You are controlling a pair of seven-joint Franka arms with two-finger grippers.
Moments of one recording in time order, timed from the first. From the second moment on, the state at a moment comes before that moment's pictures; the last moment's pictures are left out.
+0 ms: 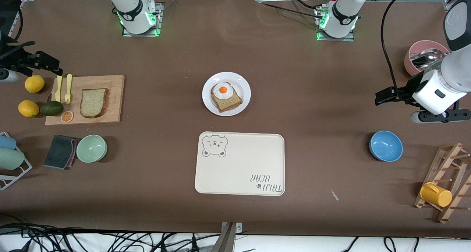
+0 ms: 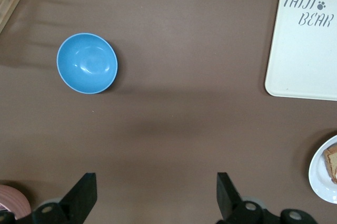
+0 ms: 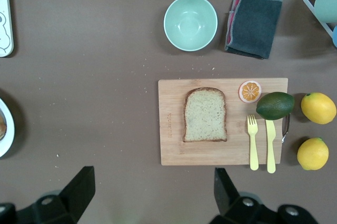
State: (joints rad) left arm -0.12 0.21 0.06 -1.46 -0.06 1.55 -0.11; right arm 0.03 -0.06 -0.11 -1.77 0.00 1.65 -0.11
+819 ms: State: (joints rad) left arm -0.12 0.24 0.07 -1.44 -0.06 1.55 0.13; right arm 0.03 -0.06 -0.11 -1.77 0.00 1.65 -0.11
